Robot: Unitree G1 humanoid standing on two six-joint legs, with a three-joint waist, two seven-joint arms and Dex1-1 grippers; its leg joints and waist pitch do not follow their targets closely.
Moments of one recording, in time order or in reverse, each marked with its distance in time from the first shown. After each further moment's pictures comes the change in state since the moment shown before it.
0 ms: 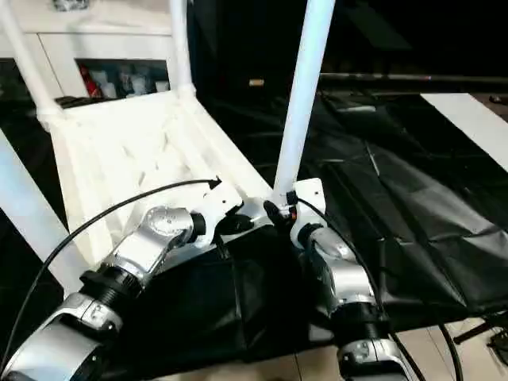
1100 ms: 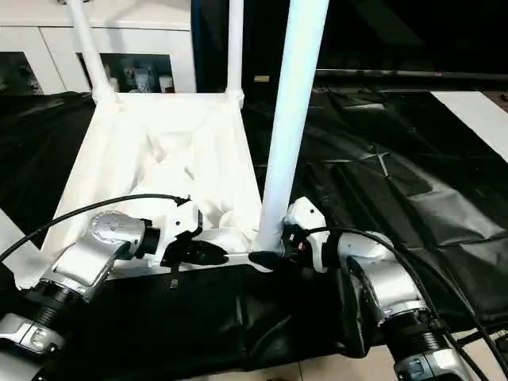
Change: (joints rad) left arm 0.145 0.255 -0.012 -0.238 -0.130 -0.042 -0.462; right arm 0.069 -0.313 0.200 -0.198 0.070 0.005 0.681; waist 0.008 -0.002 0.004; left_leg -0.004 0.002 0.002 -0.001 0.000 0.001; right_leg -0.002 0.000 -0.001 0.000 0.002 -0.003
